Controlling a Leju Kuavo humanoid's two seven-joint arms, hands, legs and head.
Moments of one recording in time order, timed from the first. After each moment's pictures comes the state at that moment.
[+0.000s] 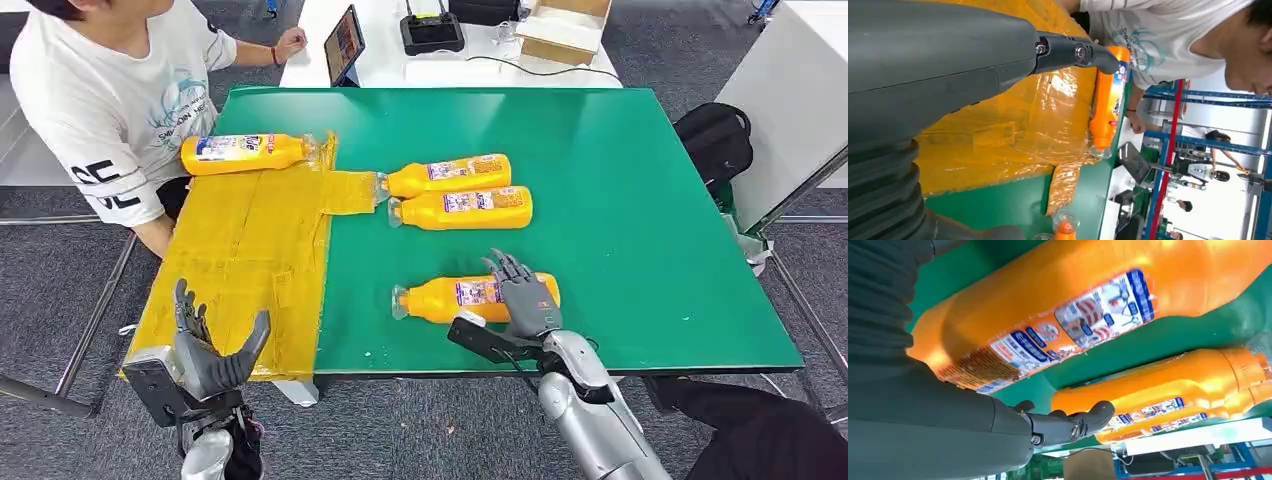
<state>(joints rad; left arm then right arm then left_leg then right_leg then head) 0.01 -0.30 0.00 -1.37 -0.03 0.32 -0.67 -0.28 -0.06 0.33 -1.12 0.85 -0.16 -0.03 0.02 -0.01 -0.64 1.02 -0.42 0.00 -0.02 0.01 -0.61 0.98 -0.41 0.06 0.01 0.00</state>
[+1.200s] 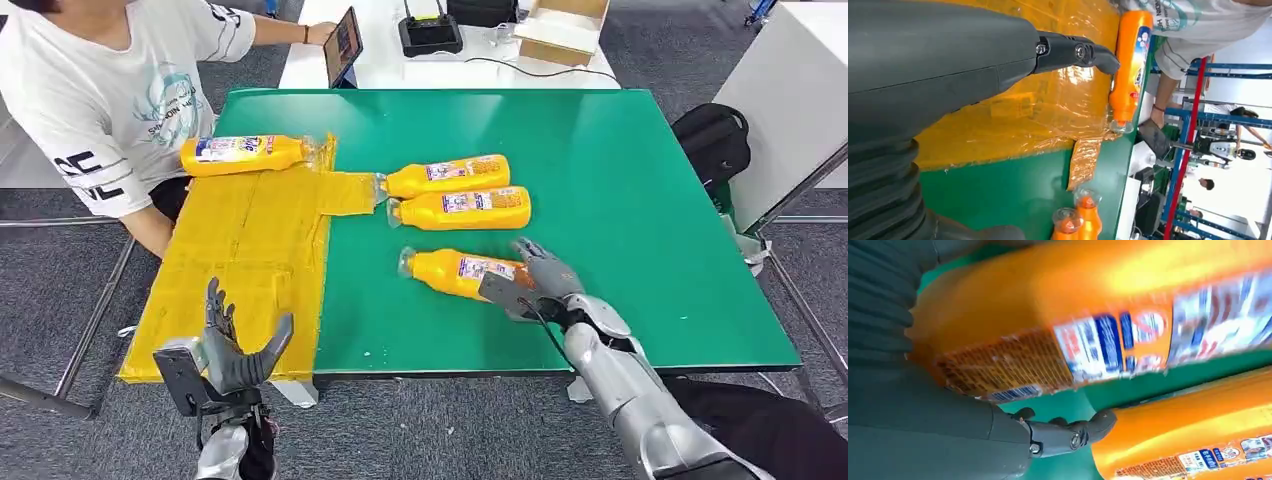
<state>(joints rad) -0.03 -0.30 -0.03 -1.27 -0.03 0.28 -0.65 -0.54 -0.11 0.31 -0.74 0.70 0.02 -0.04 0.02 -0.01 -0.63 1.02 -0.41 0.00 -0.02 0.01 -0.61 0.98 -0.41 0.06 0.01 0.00</state>
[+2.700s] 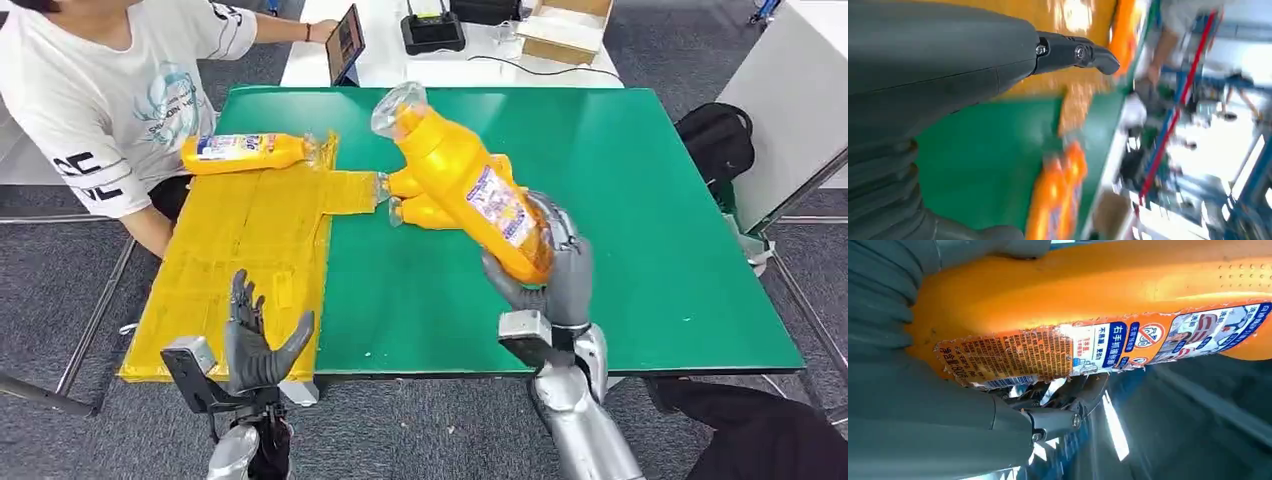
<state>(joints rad) -0.01 -0.30 -0.12 -1.29 0.07 0.23 -0.65 -0.22 0.08 0.19 -1.40 0.40 -0.47 -0.55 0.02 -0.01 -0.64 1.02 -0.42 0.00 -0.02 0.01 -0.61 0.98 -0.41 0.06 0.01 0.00</state>
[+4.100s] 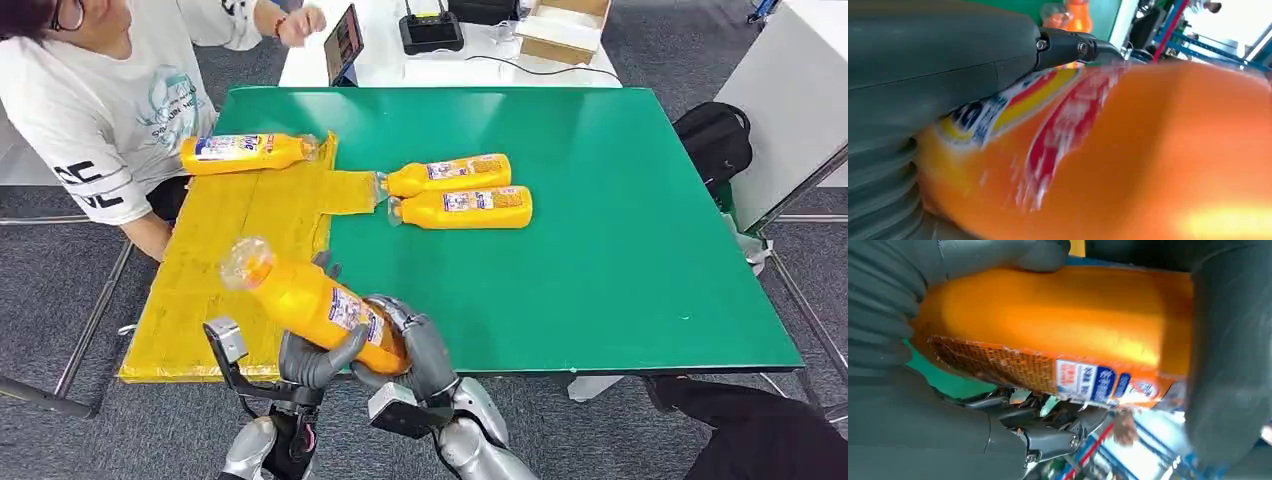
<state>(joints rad) -0.04 -0.26 -0.33 -1.33 0.27 -0.16 -0.48 -0.20 0.24 0.49 -0.95 0.48 -0.33 -0.60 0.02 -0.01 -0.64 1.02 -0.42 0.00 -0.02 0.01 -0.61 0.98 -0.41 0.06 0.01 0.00</state>
